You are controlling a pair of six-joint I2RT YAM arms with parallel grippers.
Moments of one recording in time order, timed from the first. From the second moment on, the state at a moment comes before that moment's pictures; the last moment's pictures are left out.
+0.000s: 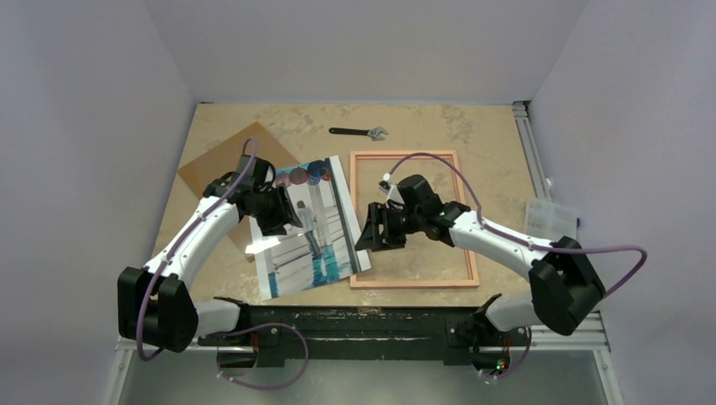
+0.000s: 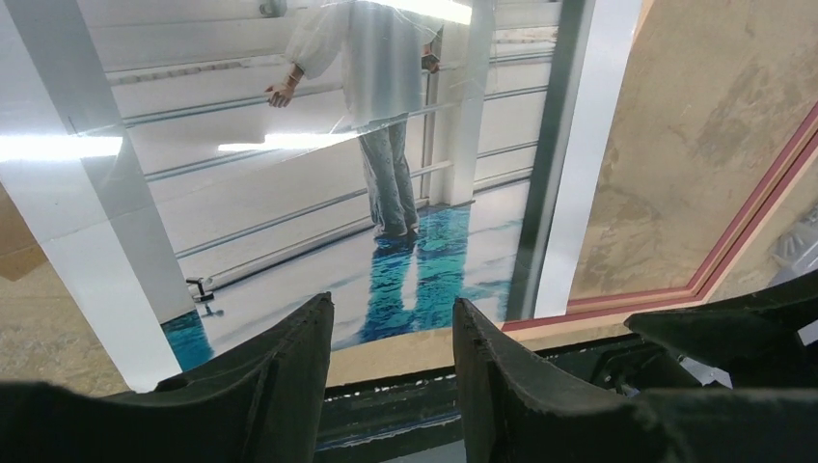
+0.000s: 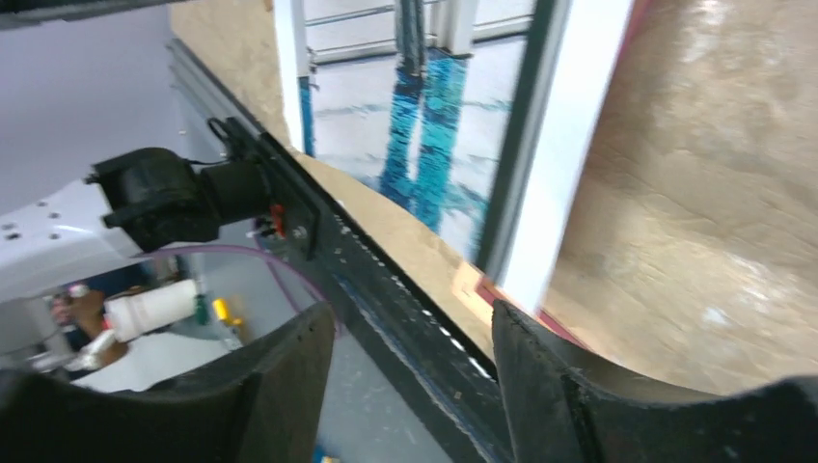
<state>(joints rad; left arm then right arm) -0.23 1.27 0.97 -0.84 0.24 -0.64 0.68 1.41 0.84 -0.21 -0.56 0.75</state>
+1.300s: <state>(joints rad) 0.03 1.79 1.15 -0.89 0.13 -0.52 0.69 2.24 1.56 -0.17 -0.61 0.85</state>
